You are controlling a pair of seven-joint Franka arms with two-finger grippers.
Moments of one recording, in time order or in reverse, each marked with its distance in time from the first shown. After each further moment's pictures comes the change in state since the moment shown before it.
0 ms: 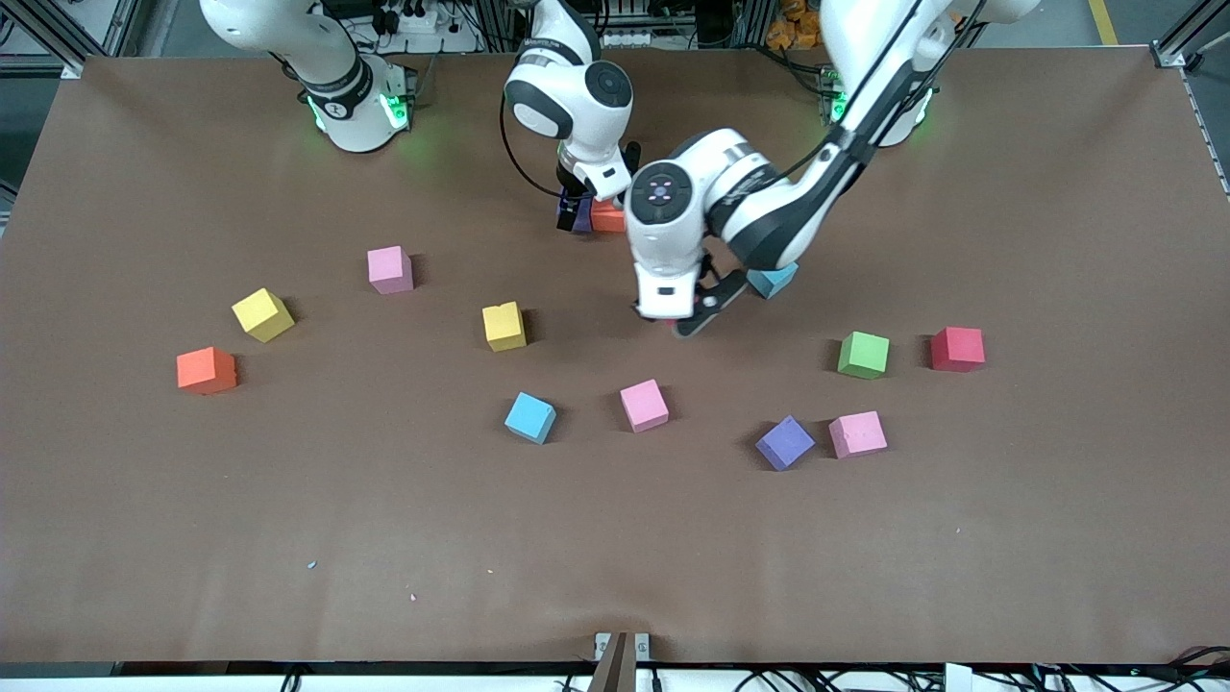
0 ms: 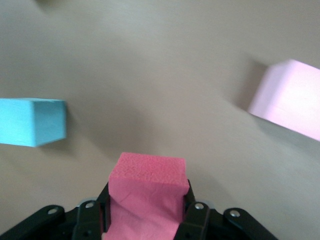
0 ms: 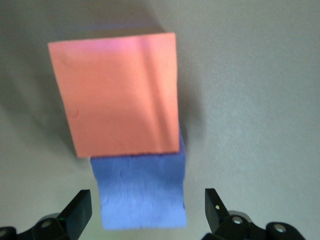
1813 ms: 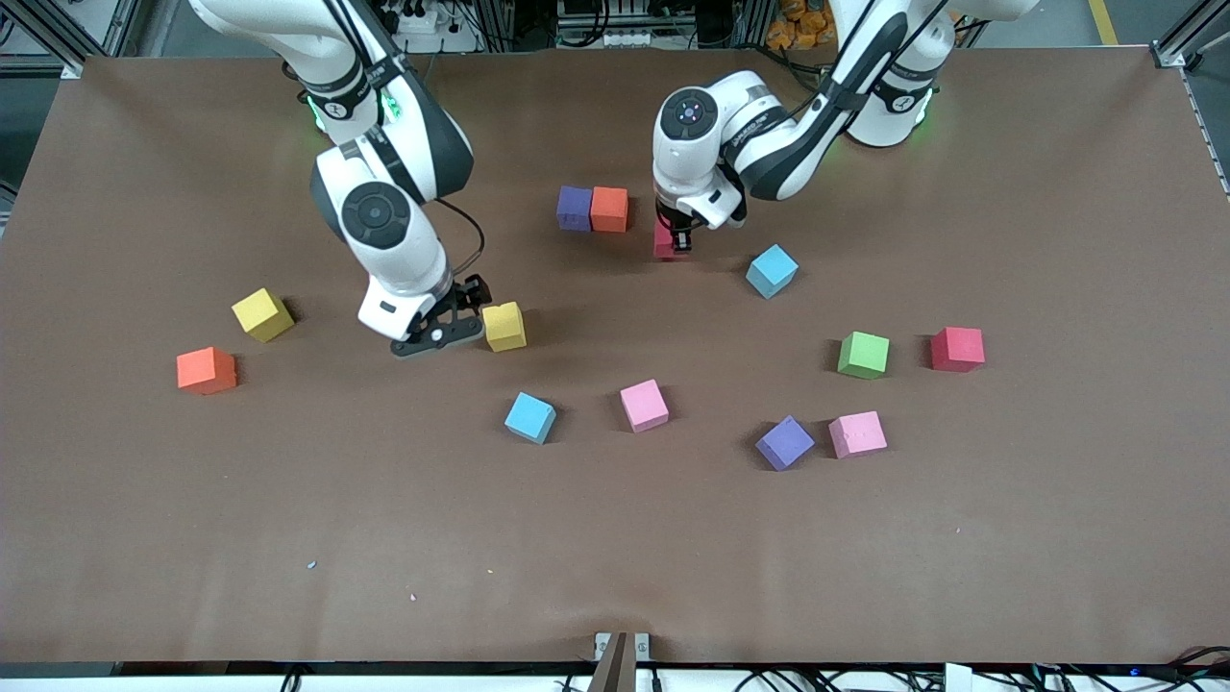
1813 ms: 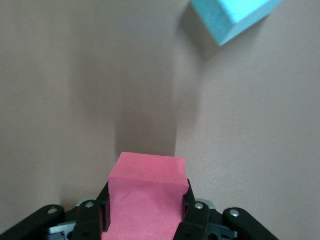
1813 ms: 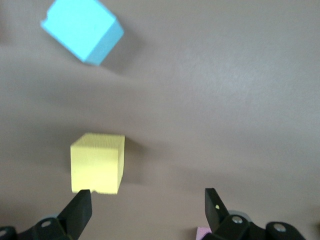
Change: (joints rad) left arm 0.008 -0.166 -0.168 -0.479 -0.060 0.399 -1.102; right arm -0.598 -0.083 -0.028 0.188 0.081 -0.060 0.441
